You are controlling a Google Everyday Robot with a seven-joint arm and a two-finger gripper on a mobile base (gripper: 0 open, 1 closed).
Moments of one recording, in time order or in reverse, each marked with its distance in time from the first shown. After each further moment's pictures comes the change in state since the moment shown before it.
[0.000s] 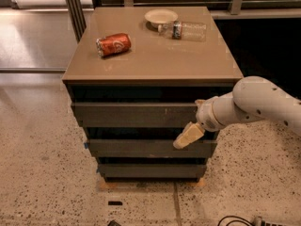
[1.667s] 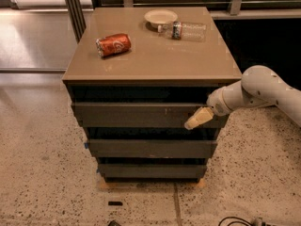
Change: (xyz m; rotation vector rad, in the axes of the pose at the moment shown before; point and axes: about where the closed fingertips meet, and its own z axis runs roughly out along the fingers) arm 0.043 -0.103 0.032 -0.036 -0.007 0.144
